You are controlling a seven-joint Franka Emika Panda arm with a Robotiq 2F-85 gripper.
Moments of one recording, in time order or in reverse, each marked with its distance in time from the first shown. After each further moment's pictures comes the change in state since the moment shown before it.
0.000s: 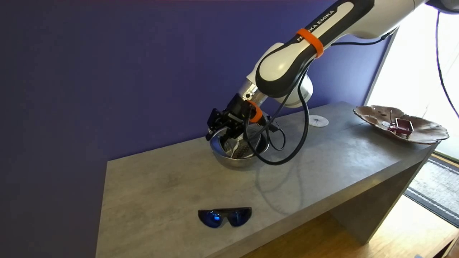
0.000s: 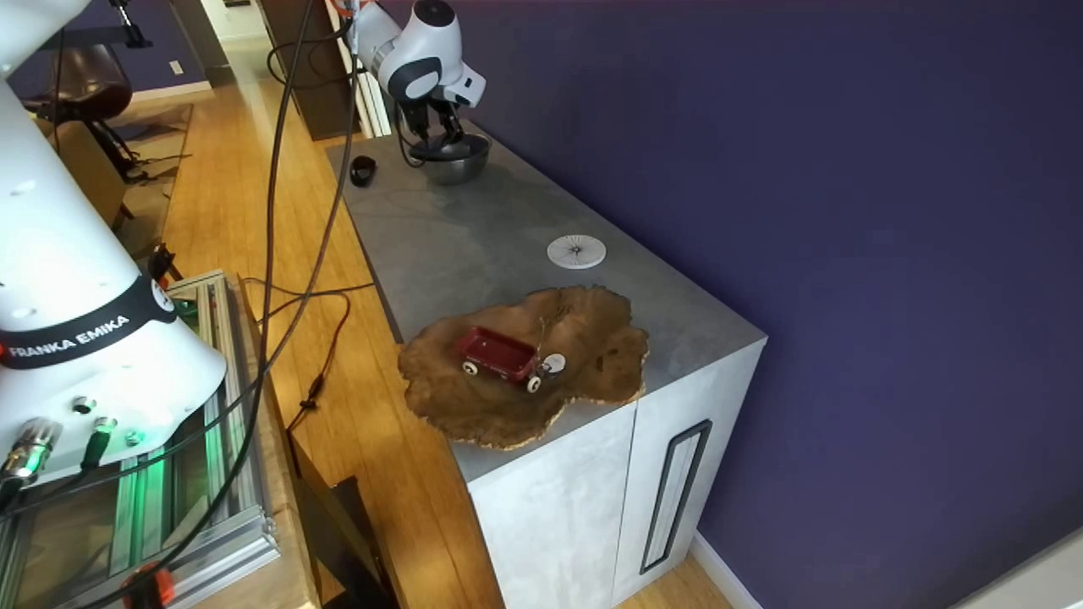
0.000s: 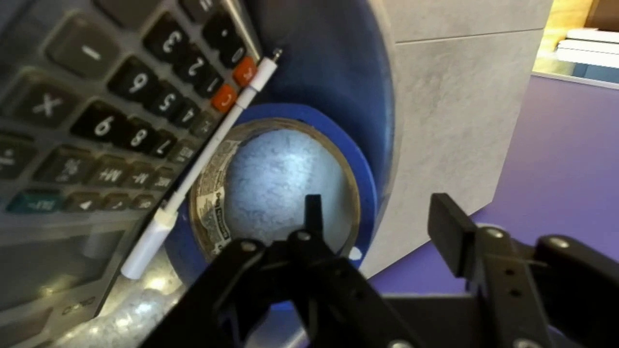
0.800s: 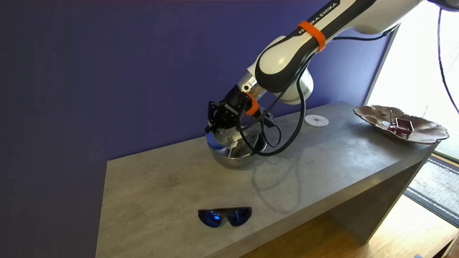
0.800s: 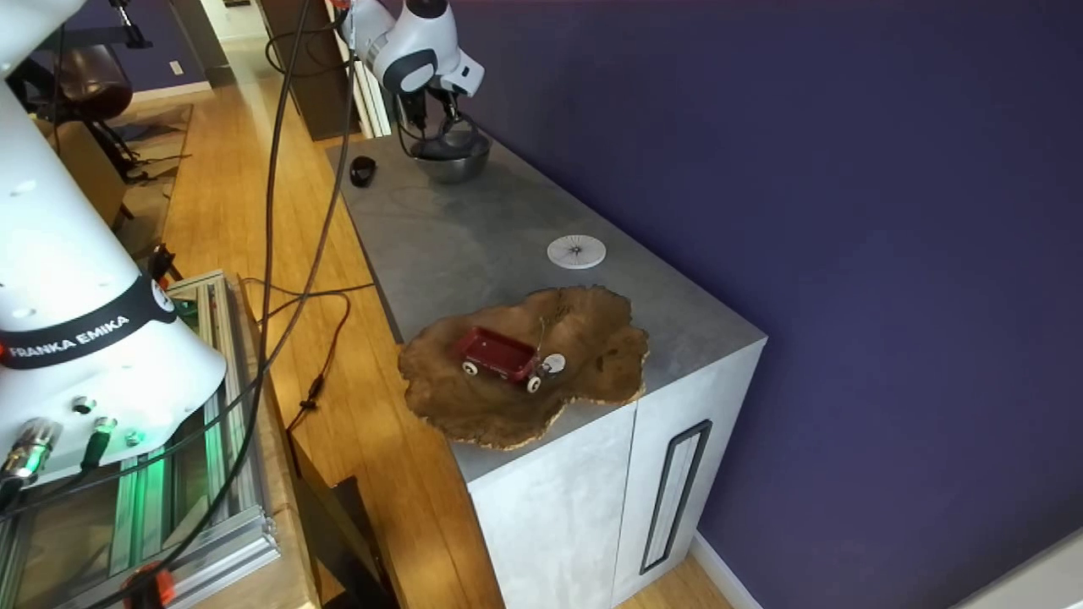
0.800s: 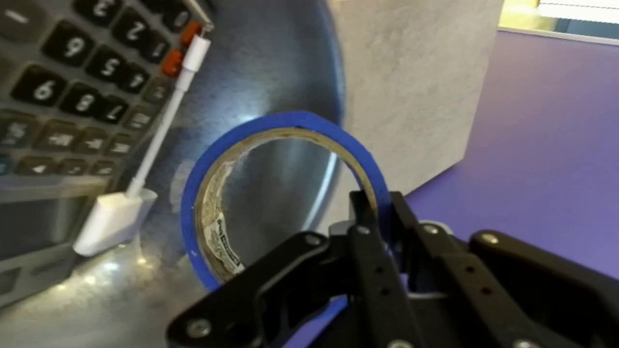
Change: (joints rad) arm -0.012 -0.018 0.035 -0.011 0.006 0.101 0.029
